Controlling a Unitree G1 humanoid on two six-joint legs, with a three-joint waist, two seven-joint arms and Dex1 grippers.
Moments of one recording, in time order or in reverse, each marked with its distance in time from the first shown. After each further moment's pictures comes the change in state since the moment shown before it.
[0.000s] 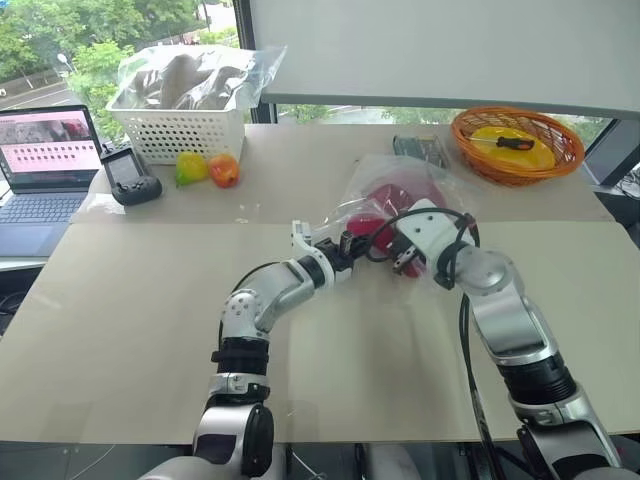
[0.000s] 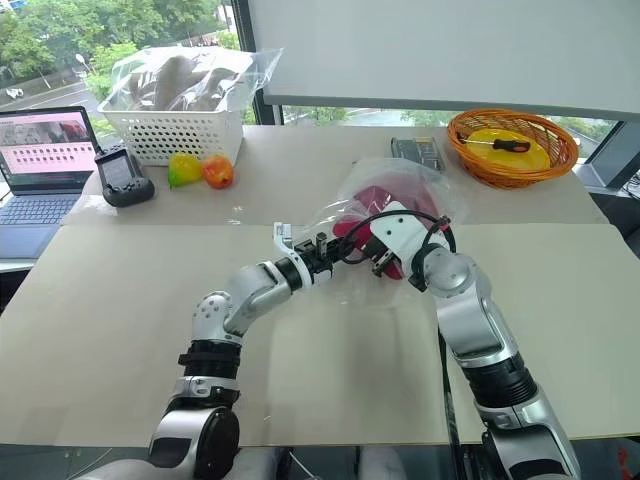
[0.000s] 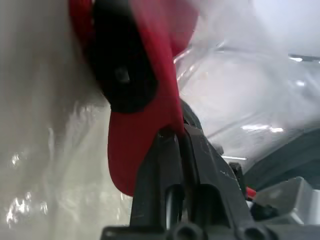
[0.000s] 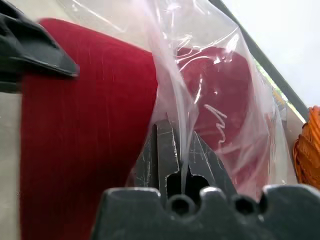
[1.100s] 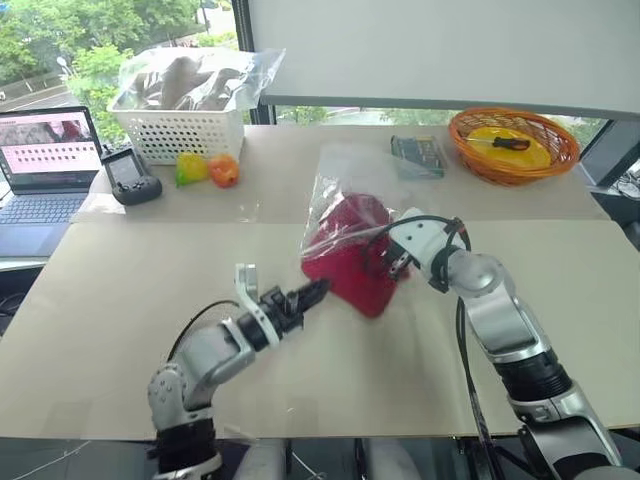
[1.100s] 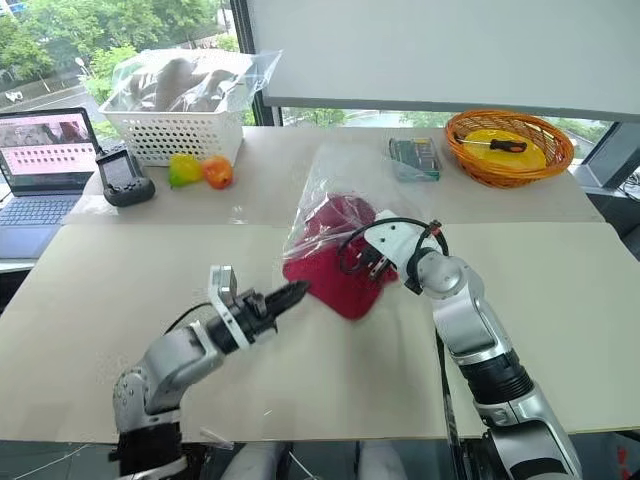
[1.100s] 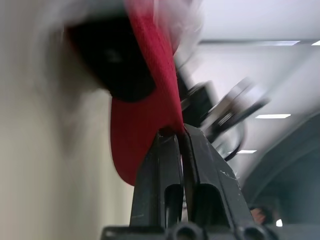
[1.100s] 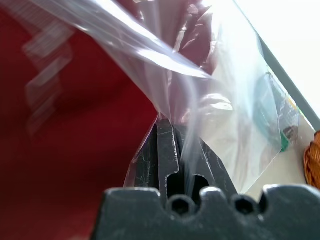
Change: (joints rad) left arm 0.483 0.187 0.037 -0.475 -0.205 0.226 0.042; right arm -0.006 -0.008 0.039 0.100 -0.001 -0.083 0.011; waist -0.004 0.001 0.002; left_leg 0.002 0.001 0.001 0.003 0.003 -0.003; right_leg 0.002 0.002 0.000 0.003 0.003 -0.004
